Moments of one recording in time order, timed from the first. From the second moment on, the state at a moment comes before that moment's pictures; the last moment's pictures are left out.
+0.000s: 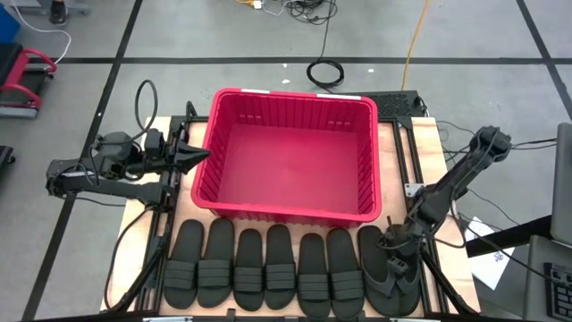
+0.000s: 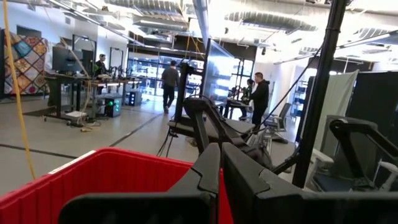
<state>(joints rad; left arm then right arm) 0.00 0.55 0.78 -0.05 -0.05 -0.14 0.82 1.00 0.36 -0.22 -0.50 1.84</state>
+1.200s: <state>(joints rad) 0.00 0.55 0.78 -0.05 -0.05 -0.18 0.82 1.02 0.36 -0.11 -0.46 1.78</state>
